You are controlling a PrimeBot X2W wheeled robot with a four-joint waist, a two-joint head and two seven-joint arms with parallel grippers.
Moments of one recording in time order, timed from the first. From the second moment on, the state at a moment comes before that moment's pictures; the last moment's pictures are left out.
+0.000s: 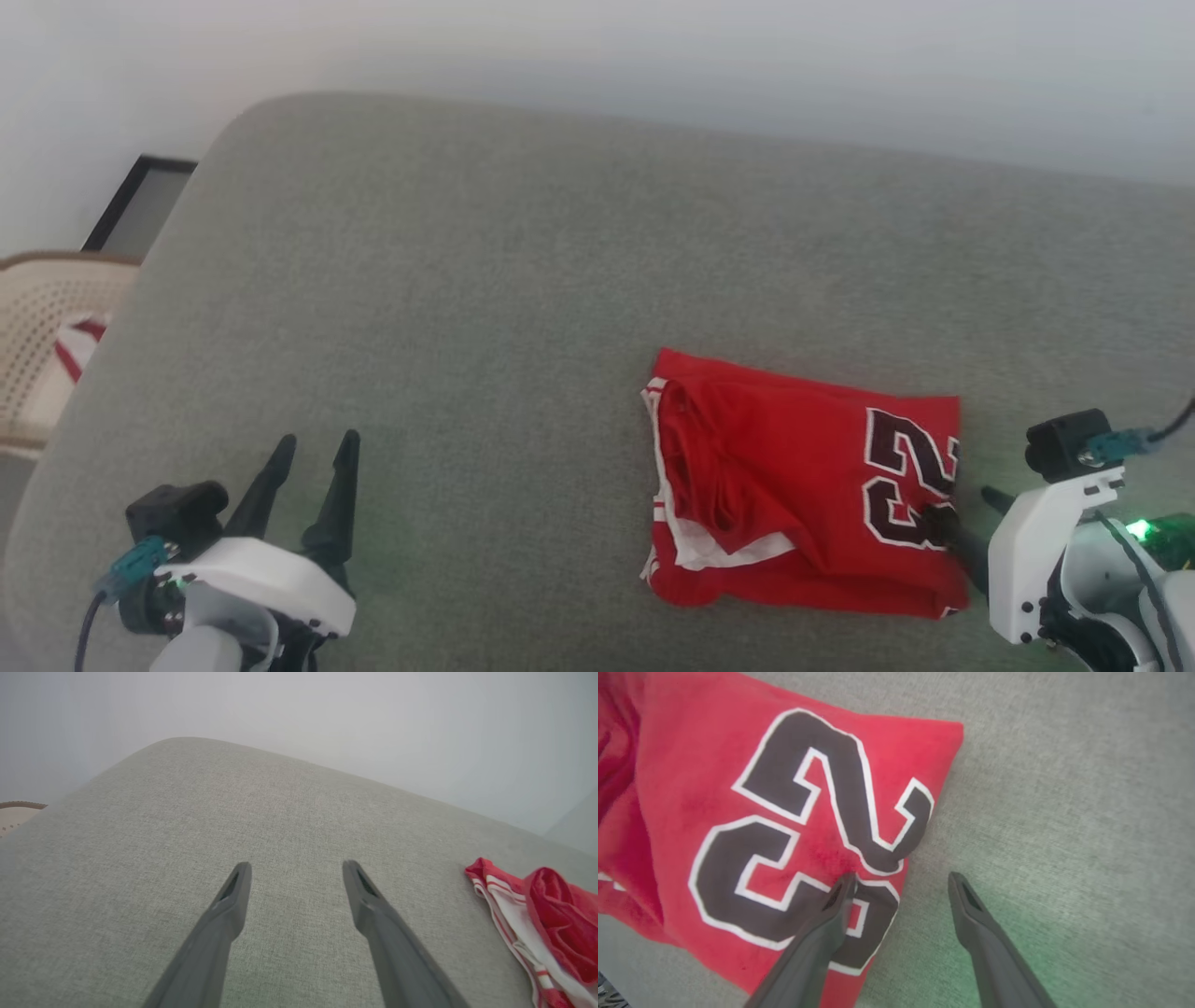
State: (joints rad) left arm -0.18 0.33 -0.19 0.42 -0.64 -0.10 -0.26; right arm -0.15 -0.43 0.20 0.20 0.55 0.13 0.47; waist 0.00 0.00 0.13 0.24
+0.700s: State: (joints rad) left arm -0.23 0.29 -0.17 0.45 -0.61 -0.12 -0.26; right arm -0.22 -0.42 0.16 0.19 0.55 0.13 0.64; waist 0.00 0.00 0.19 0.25
